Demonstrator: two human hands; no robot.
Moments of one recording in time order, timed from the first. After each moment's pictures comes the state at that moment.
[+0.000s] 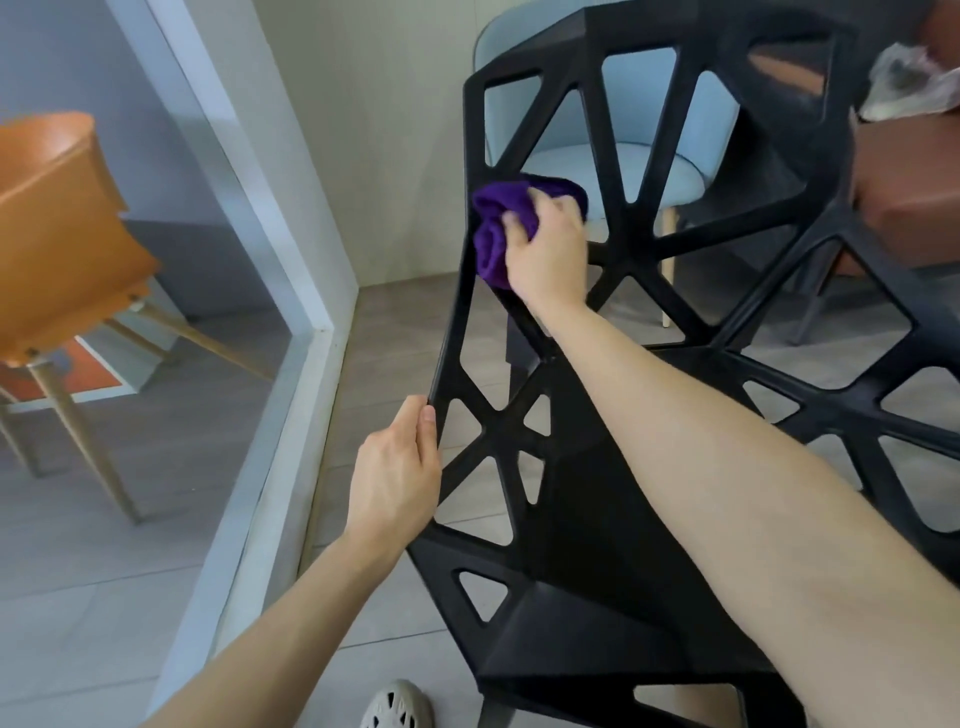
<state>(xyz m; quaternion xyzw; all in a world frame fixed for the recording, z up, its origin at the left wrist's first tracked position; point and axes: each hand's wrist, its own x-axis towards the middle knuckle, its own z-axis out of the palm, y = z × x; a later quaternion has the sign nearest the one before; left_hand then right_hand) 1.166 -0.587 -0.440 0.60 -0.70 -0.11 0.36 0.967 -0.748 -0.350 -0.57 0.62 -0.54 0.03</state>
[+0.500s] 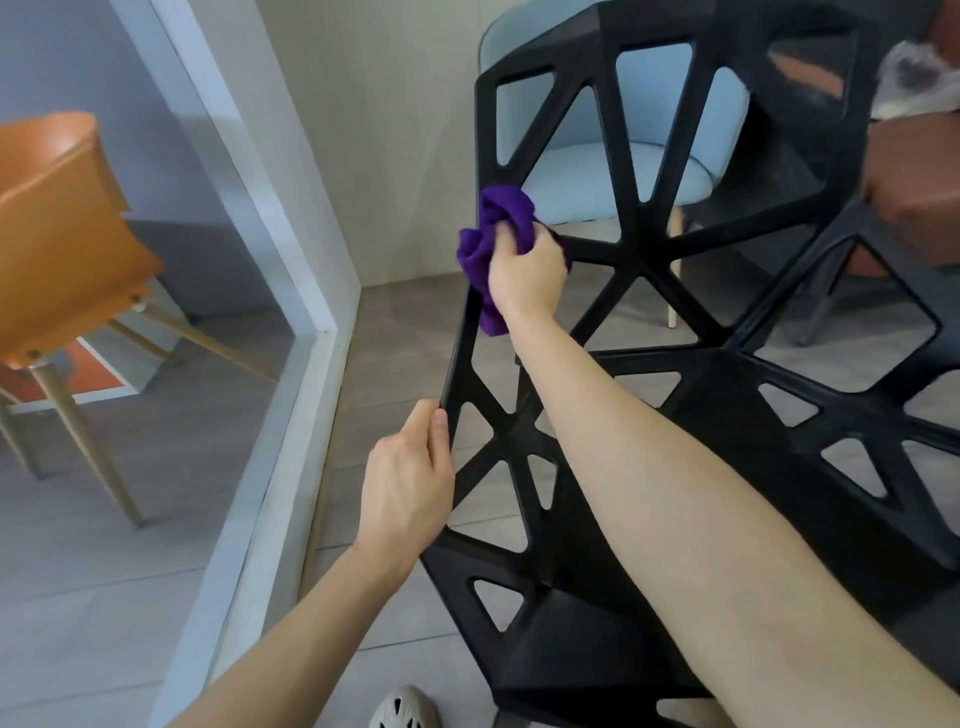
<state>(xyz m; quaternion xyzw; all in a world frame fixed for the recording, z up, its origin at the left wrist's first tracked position) 1.165 -0.586 -0.440 0.59 -0.70 -0.14 0.38 1.014 -0.747 -0.356 -0.43 0.61 -0.63 0.23</state>
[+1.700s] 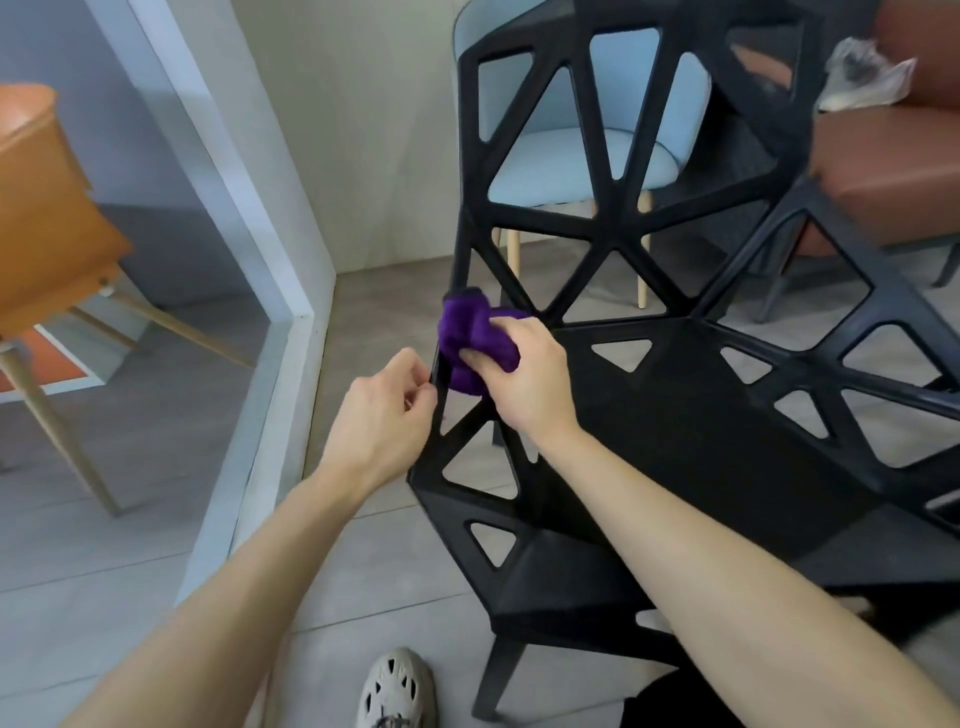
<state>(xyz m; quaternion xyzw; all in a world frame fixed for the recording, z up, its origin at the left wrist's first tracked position) 1.191 -0.589 -0.402 0.59 -0.73 -0.19 0.28 1.001 -0.613 -0.437 -0.61 0.58 -0.50 0.18</state>
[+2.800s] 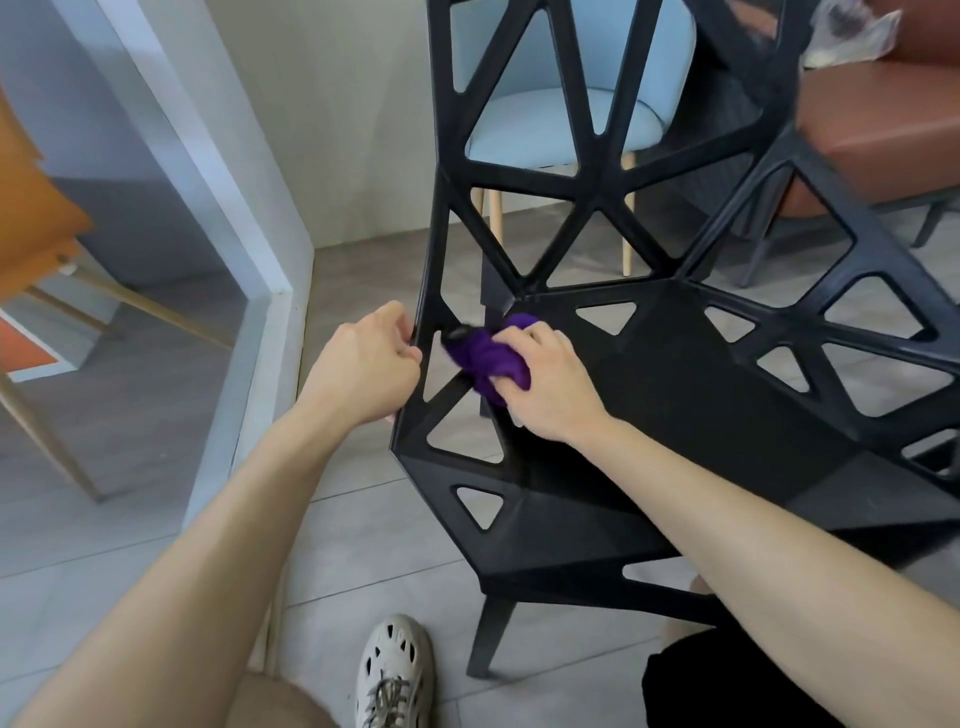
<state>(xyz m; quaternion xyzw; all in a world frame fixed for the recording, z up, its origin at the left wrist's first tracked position) 1.186 -0.610 -0.382 0.61 -0.75 -0.19 0.15 0.961 -0.592 -0.481 -0.72 0.60 -0.33 0.12</state>
